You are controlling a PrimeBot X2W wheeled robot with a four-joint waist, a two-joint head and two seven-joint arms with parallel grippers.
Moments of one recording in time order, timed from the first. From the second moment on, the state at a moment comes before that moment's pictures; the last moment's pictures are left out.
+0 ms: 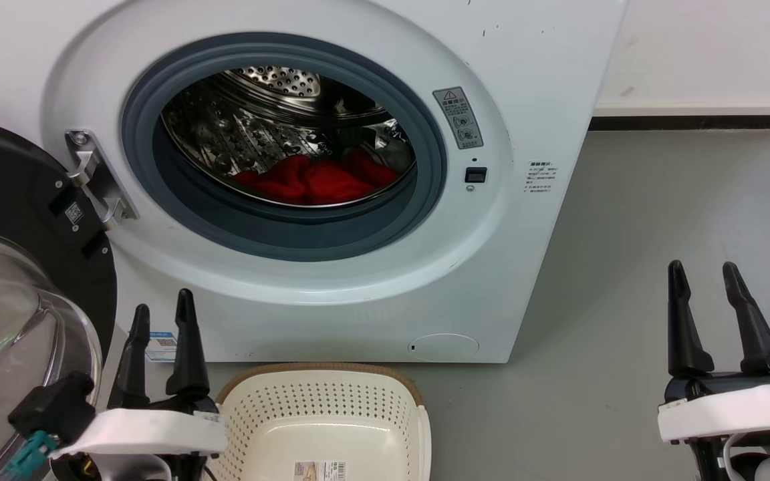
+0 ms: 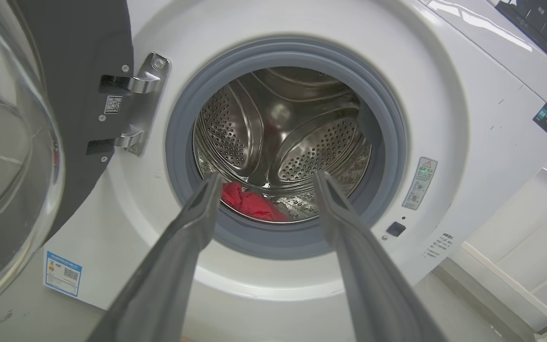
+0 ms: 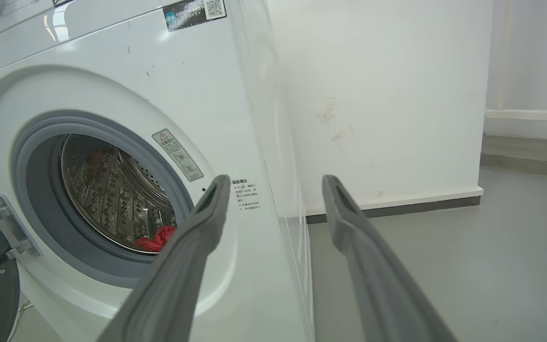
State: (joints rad) left arm 0.01 0.05 0.06 -0.04 -0.57 -0.06 -0.15; right arm -0.02 -0.05 -0.08 -0.07 0.27 0.13 -0.15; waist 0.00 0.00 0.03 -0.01
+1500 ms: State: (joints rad) left arm 0.05 0.08 -0.09 0.05 -0.09 0.04 -0.25; right arm 0.02 -0.05 -0.06 0.00 -0.10 0.13 -0.25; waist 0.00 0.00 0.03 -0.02
